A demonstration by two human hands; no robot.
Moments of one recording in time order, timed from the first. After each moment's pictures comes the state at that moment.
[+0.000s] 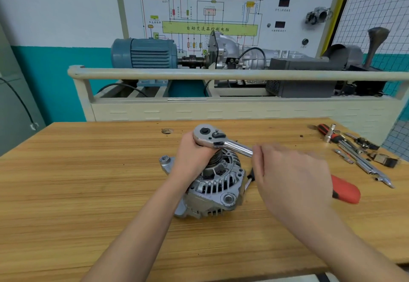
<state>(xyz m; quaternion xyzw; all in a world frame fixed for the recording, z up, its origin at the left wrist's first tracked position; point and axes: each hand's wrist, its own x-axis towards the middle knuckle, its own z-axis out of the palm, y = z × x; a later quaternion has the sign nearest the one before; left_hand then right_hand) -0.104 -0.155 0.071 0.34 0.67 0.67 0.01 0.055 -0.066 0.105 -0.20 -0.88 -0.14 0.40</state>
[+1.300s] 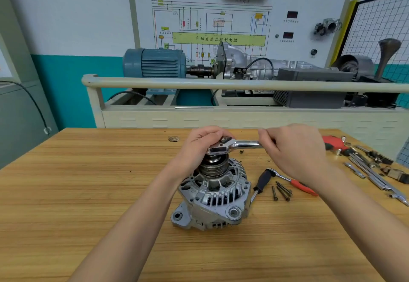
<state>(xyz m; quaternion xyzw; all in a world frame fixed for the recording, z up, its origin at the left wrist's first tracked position) -0.114 -0.165 0.107 0.44 0.62 0.64 0.10 0.004 0.006 0.133 -0.08 -0.94 -0.08 0.33</state>
